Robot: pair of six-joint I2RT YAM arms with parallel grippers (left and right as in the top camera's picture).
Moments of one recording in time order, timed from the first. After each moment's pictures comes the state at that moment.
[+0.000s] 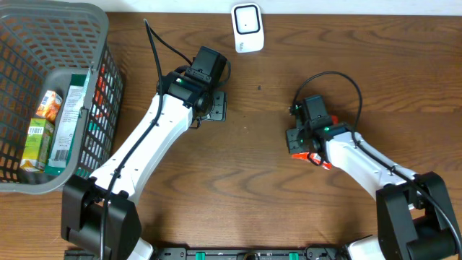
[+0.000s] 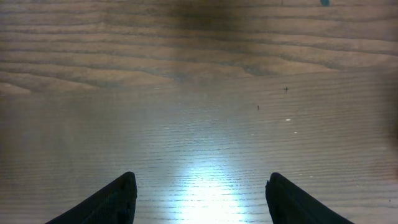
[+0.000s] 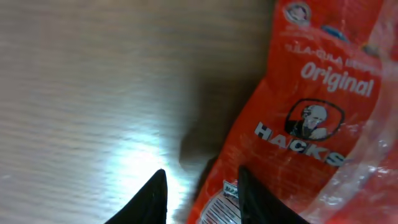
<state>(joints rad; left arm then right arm) -0.45 1.71 1.44 -0.95 -0.08 -0.35 0.33 1.64 0.85 -0.41 0.03 0.17</state>
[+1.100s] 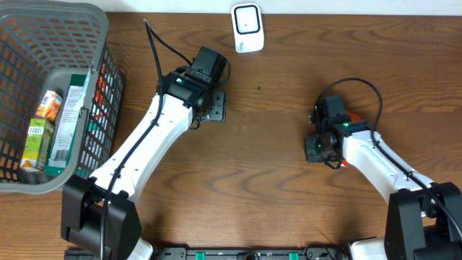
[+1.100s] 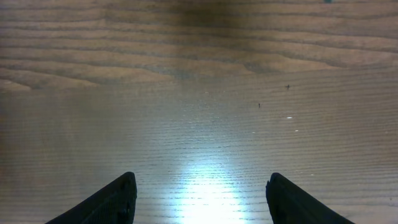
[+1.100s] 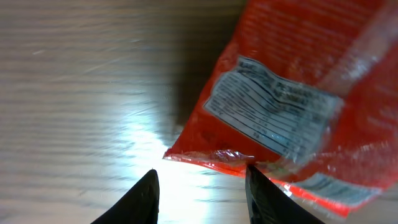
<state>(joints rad) -0.45 1.71 1.44 -0.96 -0.08 -0.36 0.20 1.60 0.86 -0.67 0.04 0.18</state>
